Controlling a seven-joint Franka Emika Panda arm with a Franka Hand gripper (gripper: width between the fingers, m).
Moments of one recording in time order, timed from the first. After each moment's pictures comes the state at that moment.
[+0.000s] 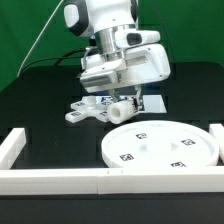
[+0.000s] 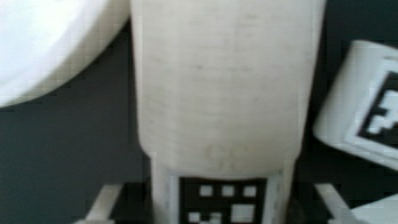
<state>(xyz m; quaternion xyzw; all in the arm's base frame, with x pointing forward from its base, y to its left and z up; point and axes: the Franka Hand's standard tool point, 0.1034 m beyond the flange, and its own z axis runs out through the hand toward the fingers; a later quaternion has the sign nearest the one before) 0.401 -0.005 0.021 0.27 0.95 0.11 0.10</state>
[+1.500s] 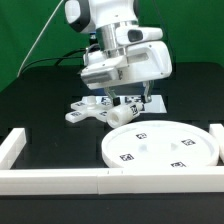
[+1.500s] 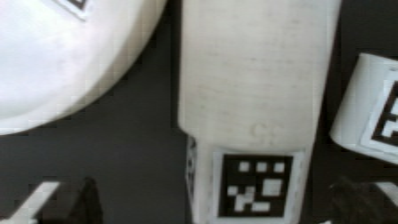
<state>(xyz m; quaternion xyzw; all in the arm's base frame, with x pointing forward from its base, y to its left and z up) 0.415 0.002 0.046 0.30 0.94 0.12 0.11</state>
